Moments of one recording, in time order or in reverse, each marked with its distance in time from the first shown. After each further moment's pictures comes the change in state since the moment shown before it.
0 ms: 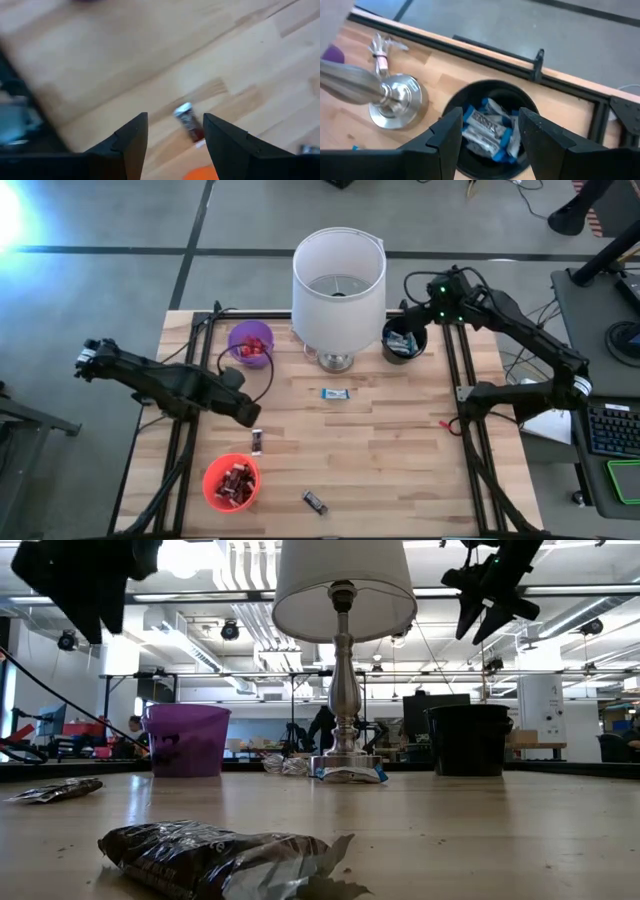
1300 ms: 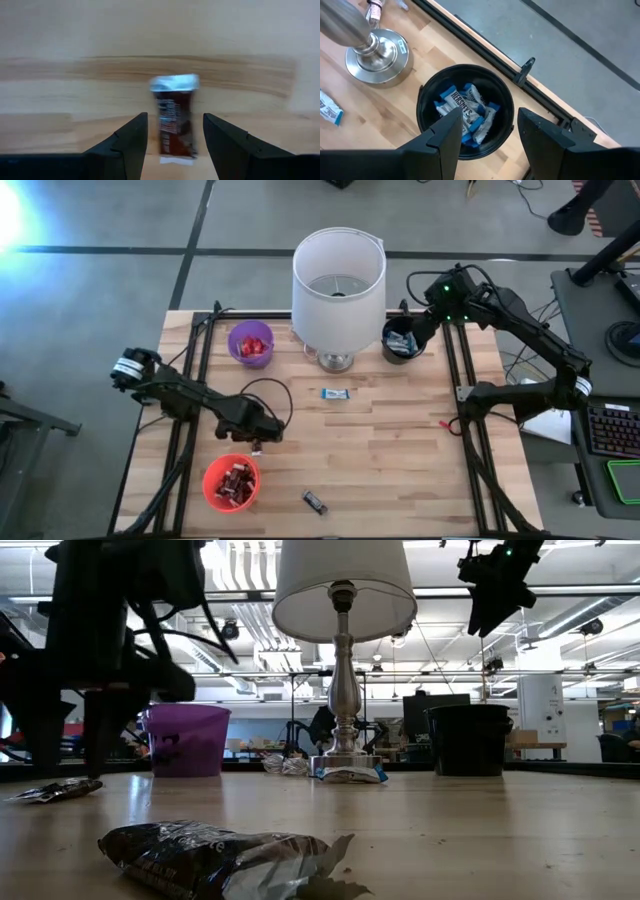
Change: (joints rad) left arm -0.003 0.401 -0.251 0.518 0.284 -0.504; right arm 0.000 -0.001 0.069 -0.136 0.000 -0.352
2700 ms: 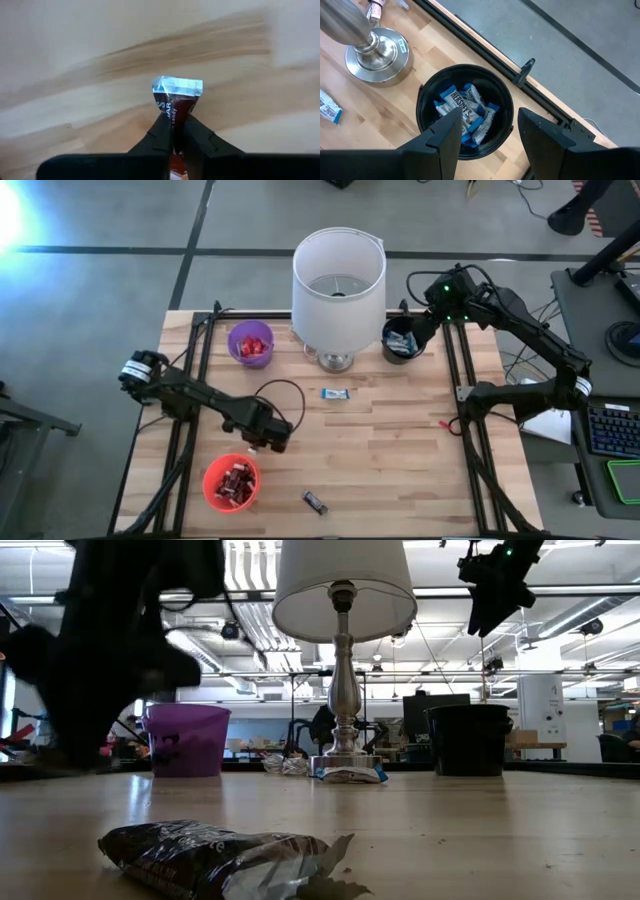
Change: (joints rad) left arm -0.001 0.073 0.089 -0.061 0.049 0.279; right arm 0.000 -0.001 0.000 0.001 0.000 -0.015
